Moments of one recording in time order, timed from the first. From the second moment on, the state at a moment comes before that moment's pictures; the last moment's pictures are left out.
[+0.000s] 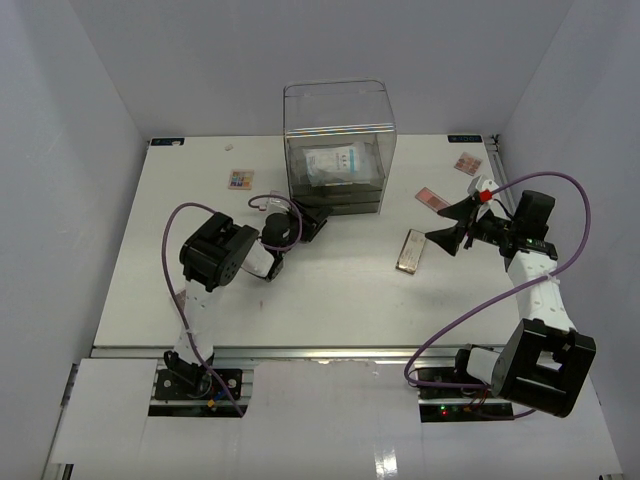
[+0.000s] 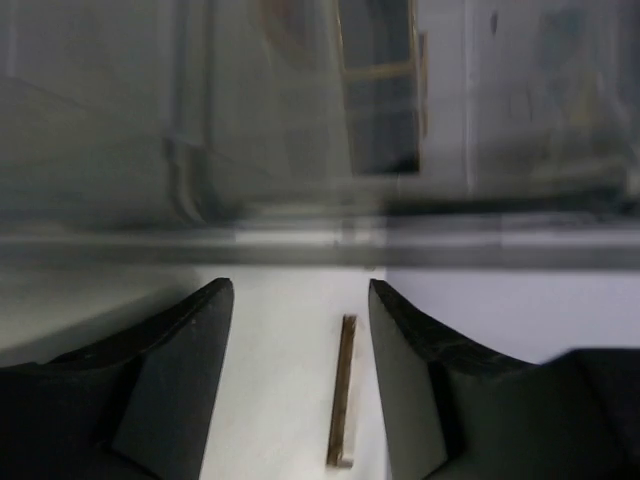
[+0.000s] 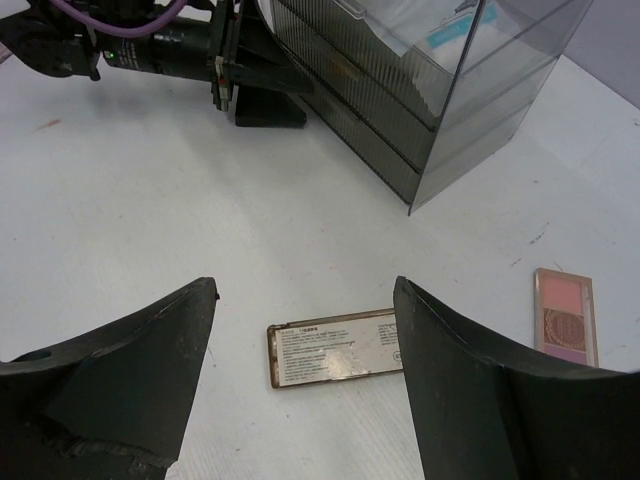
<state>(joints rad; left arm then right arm) -0.52 2.21 0.89 1.19 0.05 -1.30 -0.27 1.19 0.80 -0.21 -1.27 -0.61</state>
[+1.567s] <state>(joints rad) -0.69 2.09 0.41 1.51 -0.04 -1.57 -0.29 1.27 0.77 -0.19 -1.17 -0.61</state>
